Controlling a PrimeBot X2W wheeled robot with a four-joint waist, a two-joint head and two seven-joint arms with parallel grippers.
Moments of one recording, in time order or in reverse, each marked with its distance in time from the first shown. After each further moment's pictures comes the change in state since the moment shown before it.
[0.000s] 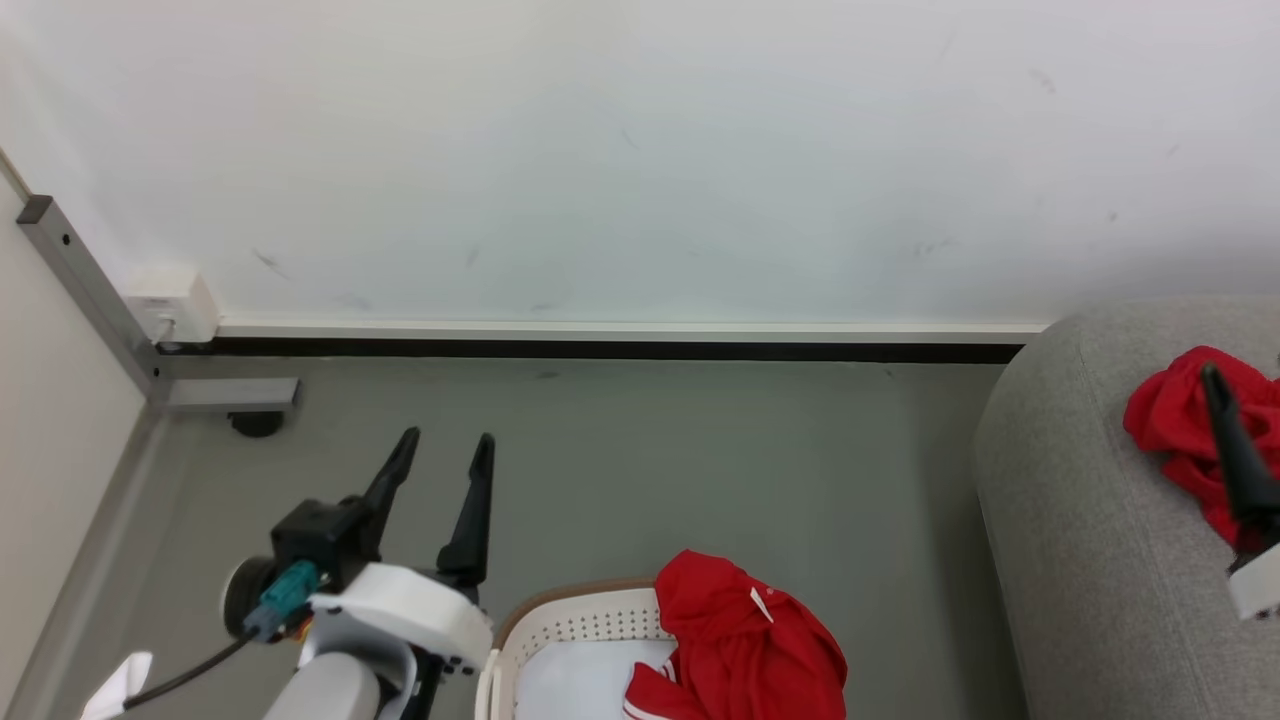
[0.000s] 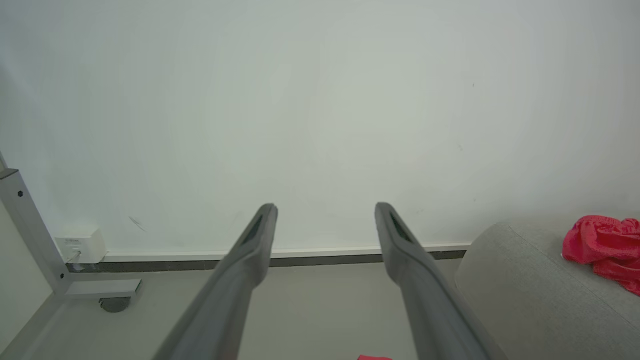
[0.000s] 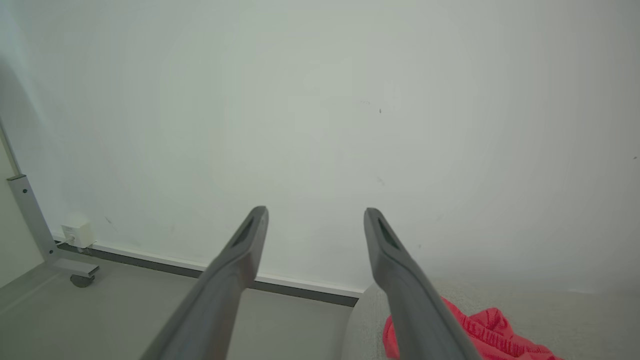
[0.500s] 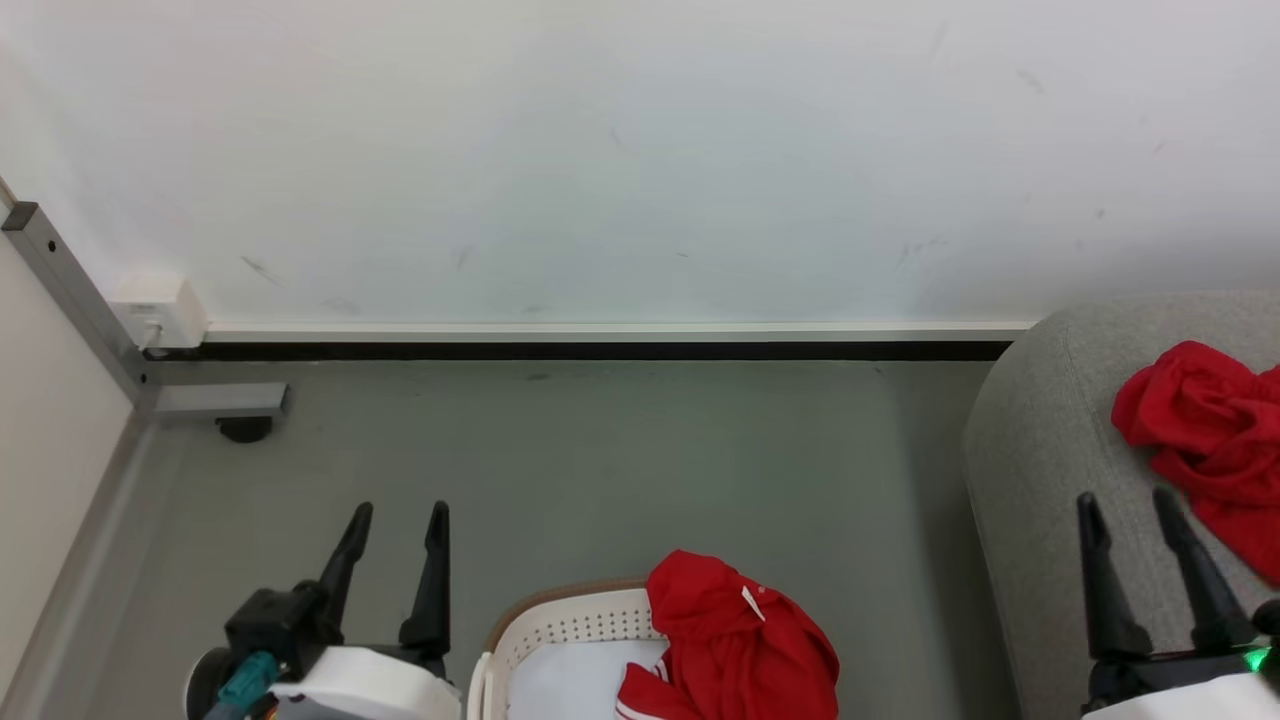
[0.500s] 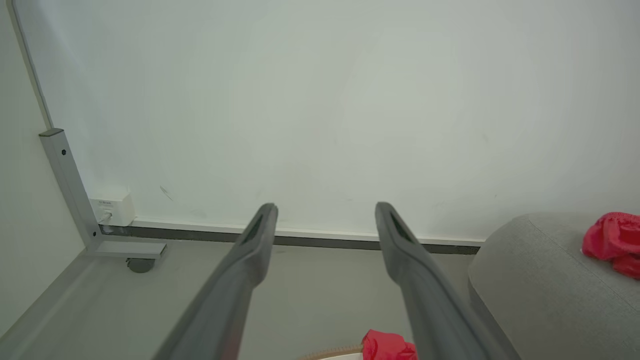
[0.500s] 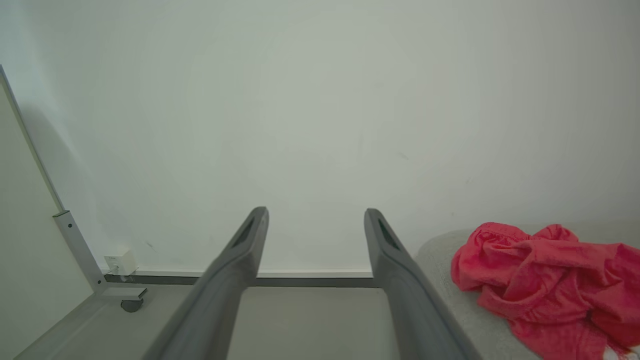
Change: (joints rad) left arm 0.192 -0.074 0.197 -0.075 0.105 -0.023 0.000; right arm 0.377 0.399 -0.314 -0.282 -0.304 0.000 0.000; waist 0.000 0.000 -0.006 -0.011
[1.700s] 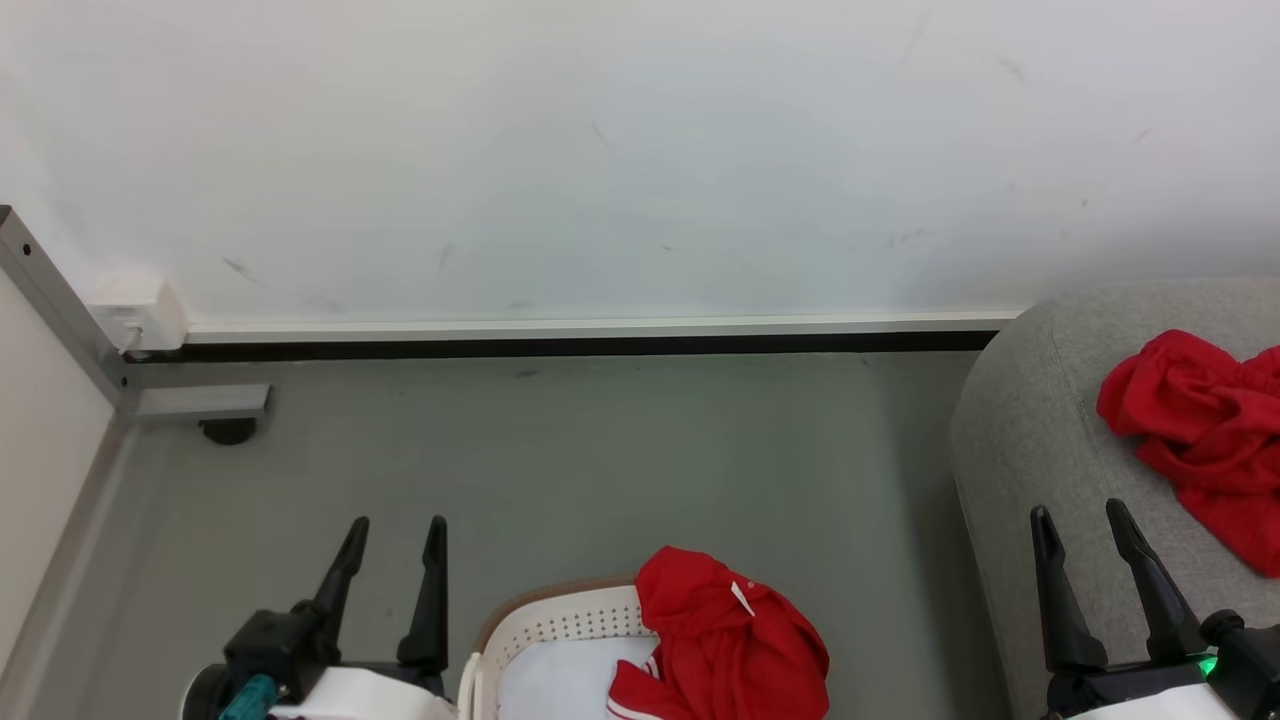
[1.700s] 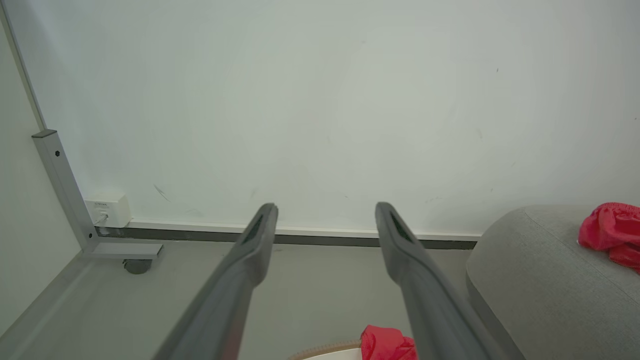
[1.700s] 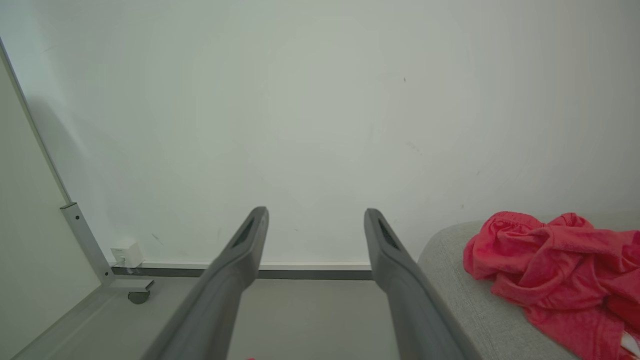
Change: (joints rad) left arm 0.053 -0.086 0.121 -0.028 0.138 -0.098 0.000; right arm 0.025 0.085 0.015 -0.018 -0.085 0.000 0.000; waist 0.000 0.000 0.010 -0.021
